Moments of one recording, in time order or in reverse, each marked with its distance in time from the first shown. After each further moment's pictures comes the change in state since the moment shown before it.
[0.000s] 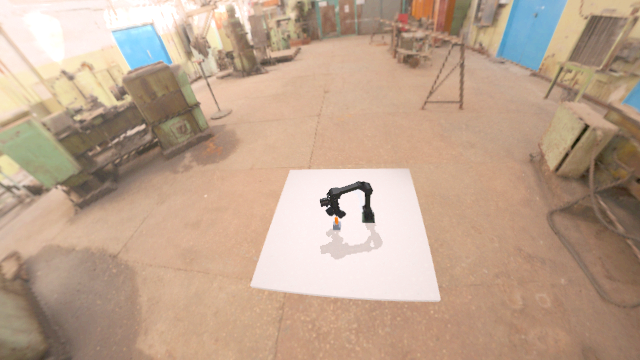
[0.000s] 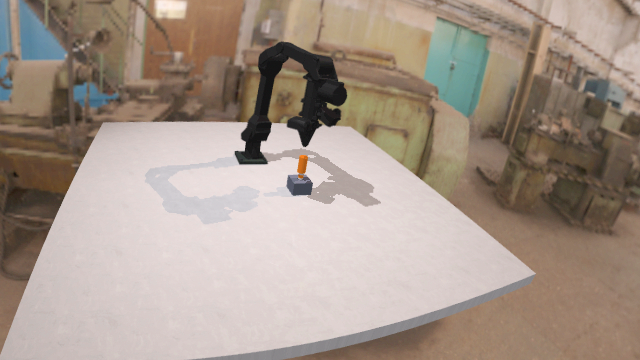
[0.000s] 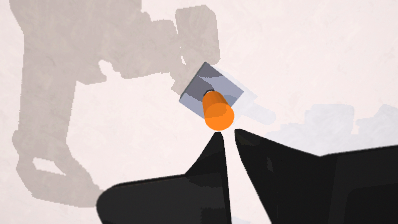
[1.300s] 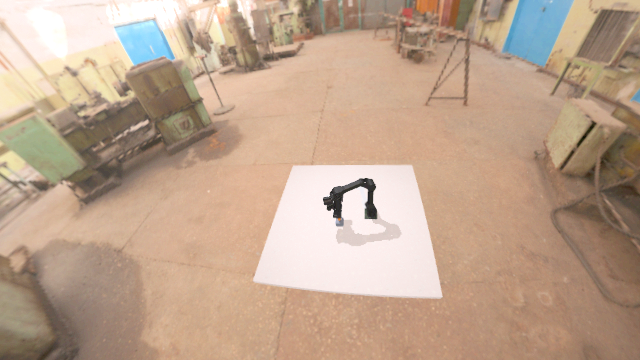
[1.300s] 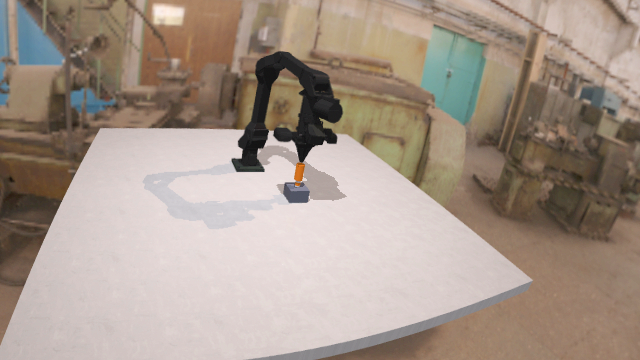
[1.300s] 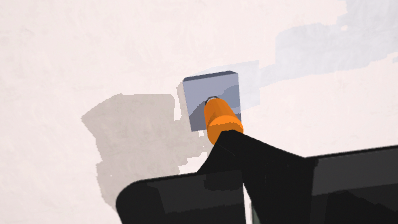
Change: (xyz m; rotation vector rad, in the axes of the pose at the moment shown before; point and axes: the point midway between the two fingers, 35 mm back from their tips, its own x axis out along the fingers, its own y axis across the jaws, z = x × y) arm 0.027 0.000 0.001 0.781 -0.004 0.000
